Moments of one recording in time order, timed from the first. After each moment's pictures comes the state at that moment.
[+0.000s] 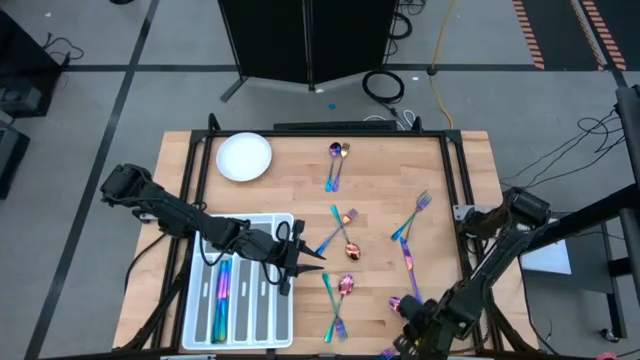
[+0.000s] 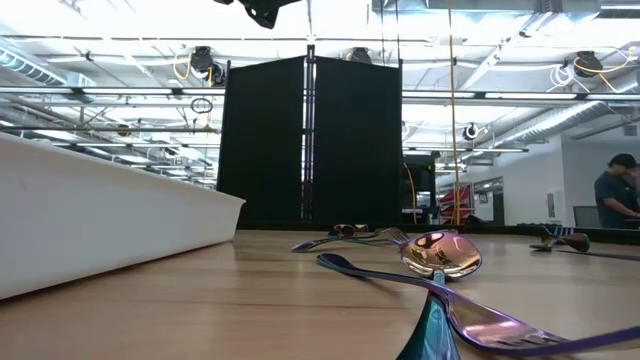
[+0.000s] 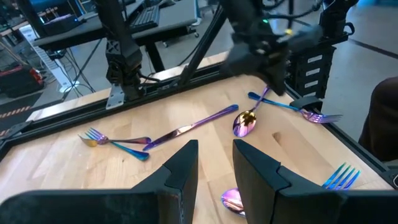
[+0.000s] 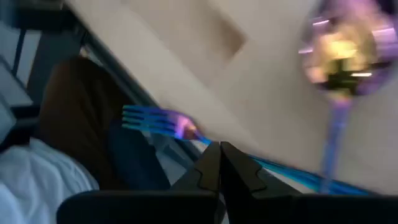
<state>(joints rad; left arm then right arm) -0.38 1.51 0.88 0.36 -0.19 0.19 0.97 1.73 1.08 -0.47 0.13 1.84</state>
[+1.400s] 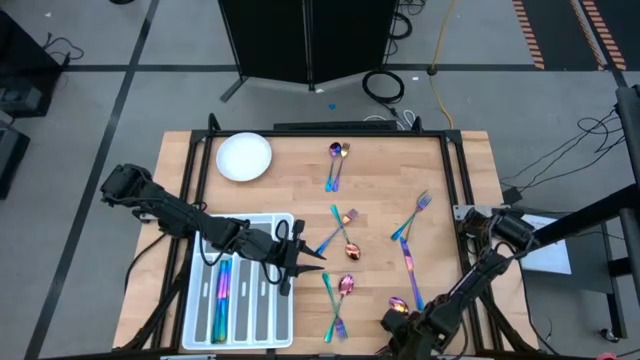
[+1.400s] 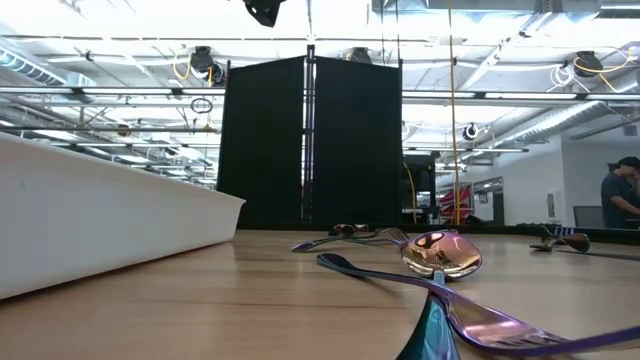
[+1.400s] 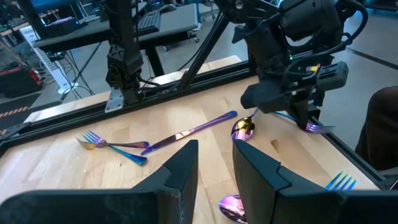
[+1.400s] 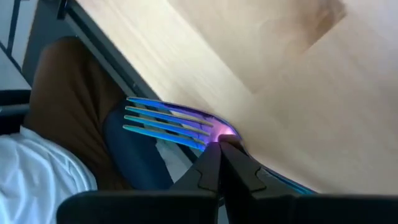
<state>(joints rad) -0.38 1.51 0.88 0.38 -0.18 0.17 0.92 1.95 1.16 -0.31 0.05 1.77</state>
